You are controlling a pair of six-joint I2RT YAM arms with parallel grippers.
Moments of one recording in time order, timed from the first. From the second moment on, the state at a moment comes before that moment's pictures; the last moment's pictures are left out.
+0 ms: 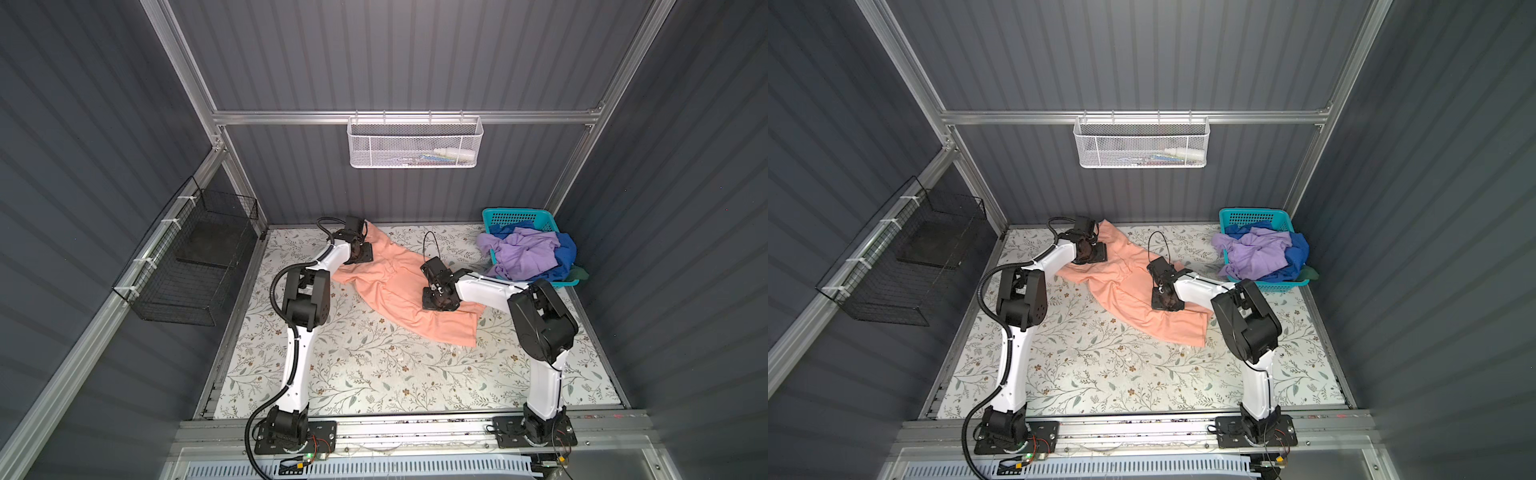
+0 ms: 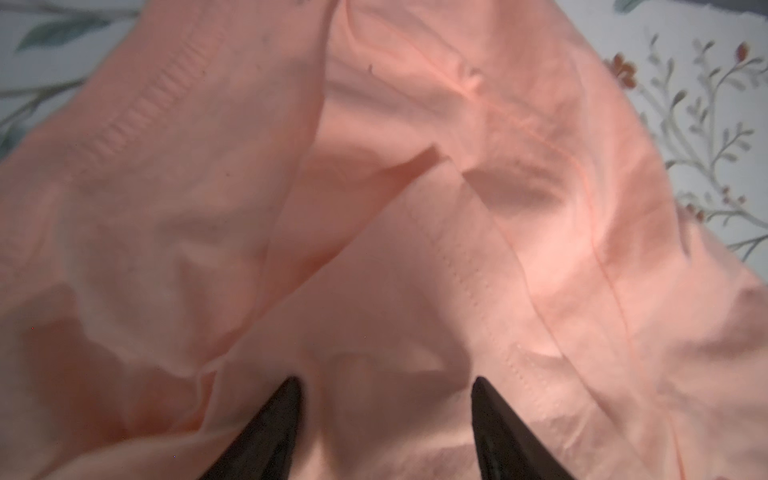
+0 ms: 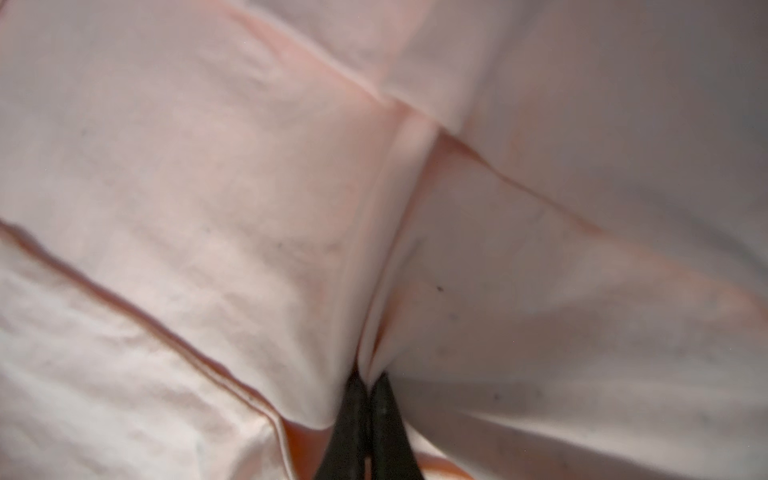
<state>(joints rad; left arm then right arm) -0.28 2.49 2.12 -0.62 0.04 -0.28 0.61 1.98 1.30 -0.53 0.06 0.60</state>
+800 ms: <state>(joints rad) -0.36 2.74 2.51 -0.55 0.47 -0.10 0.86 2.01 1.41 -0.67 -0.10 0.61</state>
